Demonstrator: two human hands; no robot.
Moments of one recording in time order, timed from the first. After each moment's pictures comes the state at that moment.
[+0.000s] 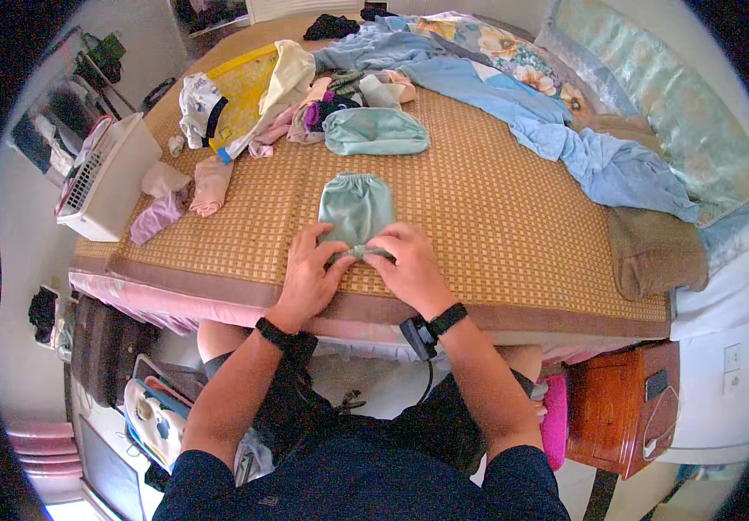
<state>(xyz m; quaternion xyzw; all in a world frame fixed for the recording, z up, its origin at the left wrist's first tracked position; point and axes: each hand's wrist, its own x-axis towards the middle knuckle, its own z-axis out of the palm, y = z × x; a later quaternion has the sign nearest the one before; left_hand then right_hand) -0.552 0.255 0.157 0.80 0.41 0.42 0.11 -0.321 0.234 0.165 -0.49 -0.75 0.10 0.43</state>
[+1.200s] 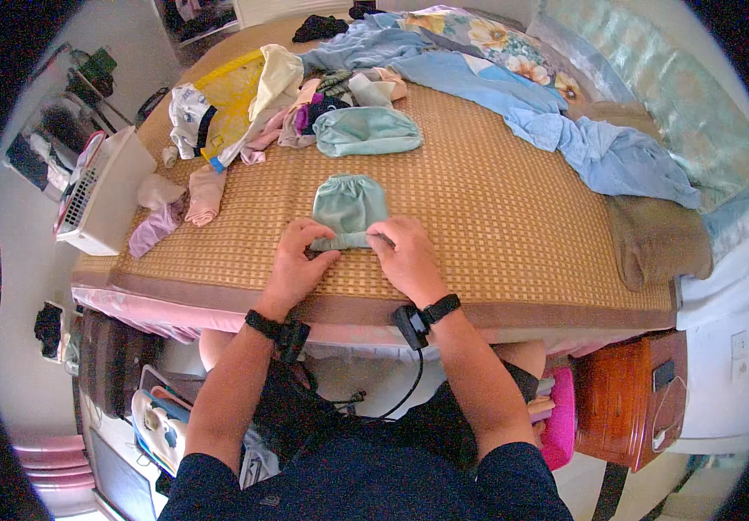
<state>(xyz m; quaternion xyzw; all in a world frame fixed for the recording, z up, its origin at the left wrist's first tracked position) -0.561 0.287 0.160 0.77 0.41 0.44 0.22 -0.323 0.250 0.166 -0.56 -0.68 0.14 0.45</state>
